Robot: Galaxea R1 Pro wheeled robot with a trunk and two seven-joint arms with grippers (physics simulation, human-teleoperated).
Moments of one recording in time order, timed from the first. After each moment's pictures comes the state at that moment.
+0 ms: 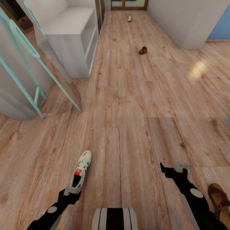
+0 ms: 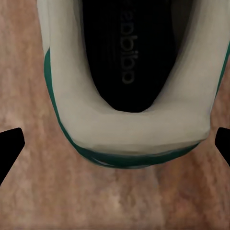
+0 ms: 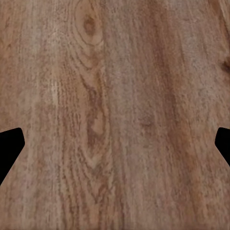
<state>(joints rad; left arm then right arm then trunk) -0.49 0.09 -0.03 -0.36 -0.07 -0.21 -0.10 -0.21 -0.11 -0.09 -1.43 -0.06 0.28 0.00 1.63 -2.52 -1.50</state>
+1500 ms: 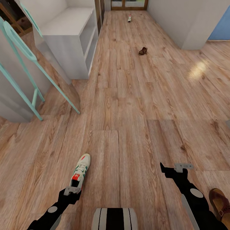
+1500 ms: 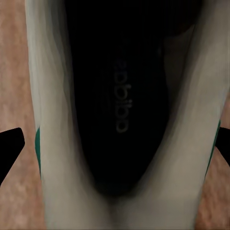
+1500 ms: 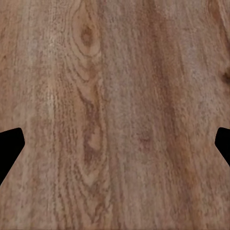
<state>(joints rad) -0.49 0.09 -0.03 -0.36 -0.07 -0.21 -0.10 -0.21 -0.11 -0.09 -1.43 -0.06 0.28 0.00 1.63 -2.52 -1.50</state>
